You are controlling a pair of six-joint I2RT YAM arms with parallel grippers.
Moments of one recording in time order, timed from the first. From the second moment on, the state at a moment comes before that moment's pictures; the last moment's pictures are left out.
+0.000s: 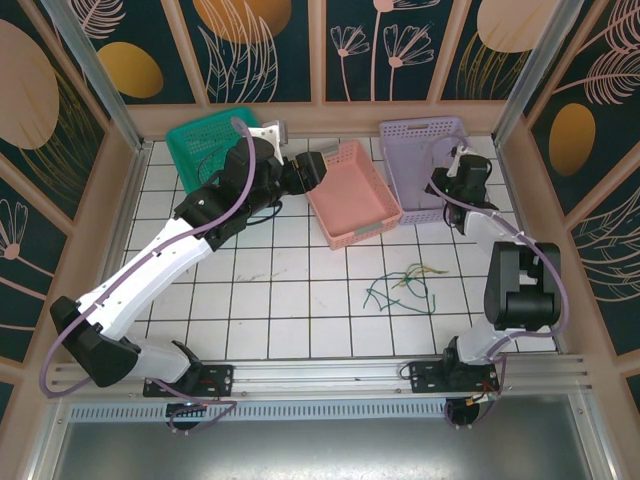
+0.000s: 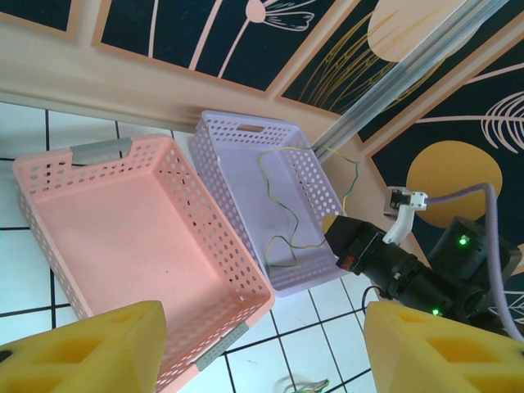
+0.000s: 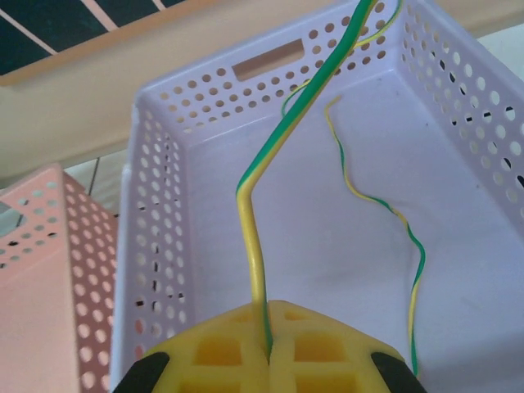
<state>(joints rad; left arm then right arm) -0.72 1.39 1.47 -0.42 -0.07 -0.71 -0.01 1.61 0.97 0.16 -0.13 0.27</state>
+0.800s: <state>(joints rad) -0.72 1.36 1.44 -0.39 -0.04 -0.73 -0.05 1.83 1.31 -0.32 -0.32 0.36</state>
